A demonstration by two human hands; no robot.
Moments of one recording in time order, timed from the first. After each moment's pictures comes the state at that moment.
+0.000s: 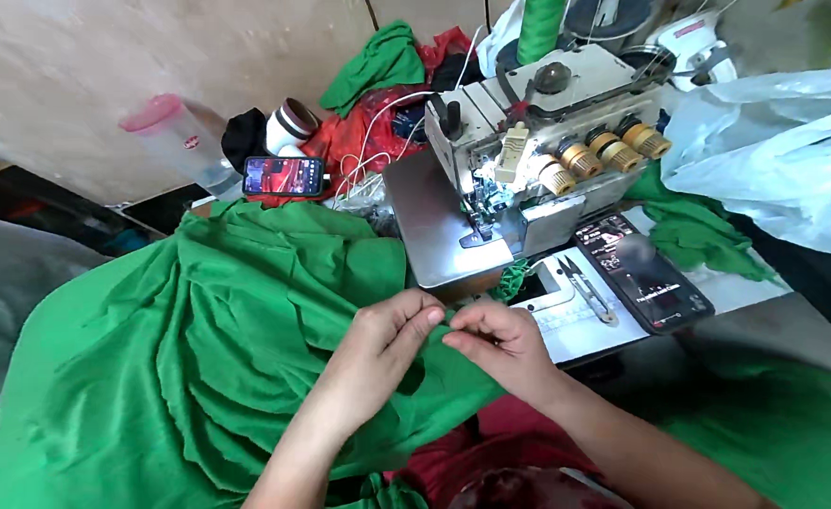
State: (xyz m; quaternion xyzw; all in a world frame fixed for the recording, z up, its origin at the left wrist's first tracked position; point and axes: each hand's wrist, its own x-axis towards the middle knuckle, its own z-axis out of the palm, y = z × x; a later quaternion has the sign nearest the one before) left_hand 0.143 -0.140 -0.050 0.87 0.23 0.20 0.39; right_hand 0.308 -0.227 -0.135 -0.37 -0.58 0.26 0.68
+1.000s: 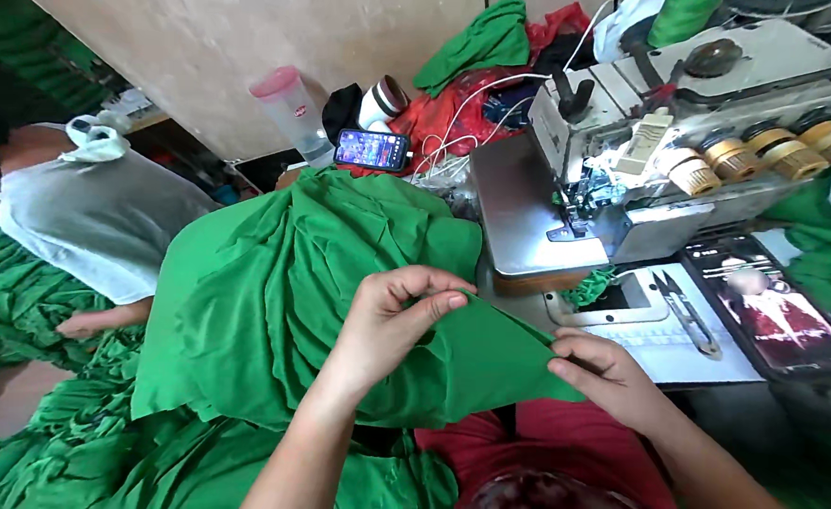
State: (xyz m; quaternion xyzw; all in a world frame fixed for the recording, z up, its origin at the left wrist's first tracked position) left_hand 0.097 -0.137 -0.032 0.79 0.25 0.34 0.45; right_hand 0.341 -0.260 -0.181 -0.41 -0.62 0.35 0.57
